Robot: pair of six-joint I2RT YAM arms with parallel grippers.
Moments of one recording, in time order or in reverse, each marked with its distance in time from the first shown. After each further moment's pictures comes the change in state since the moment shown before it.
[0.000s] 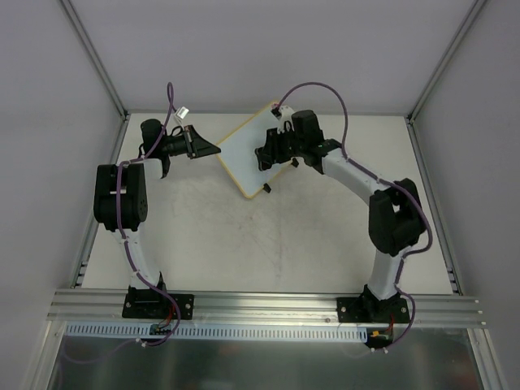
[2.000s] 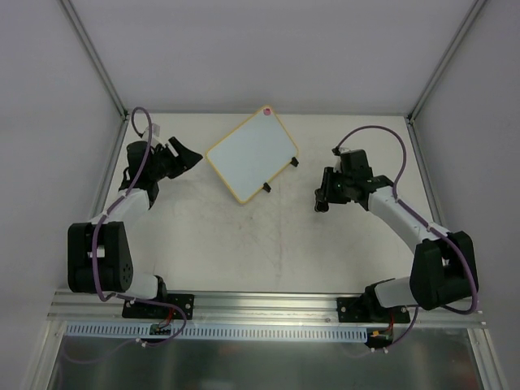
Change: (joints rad) left arm 0.011 -0.563 -0.363 -0.378 -0.709 0.112; right arm -0.201 -0.541 -0.567 -0.267 0.264 0.106
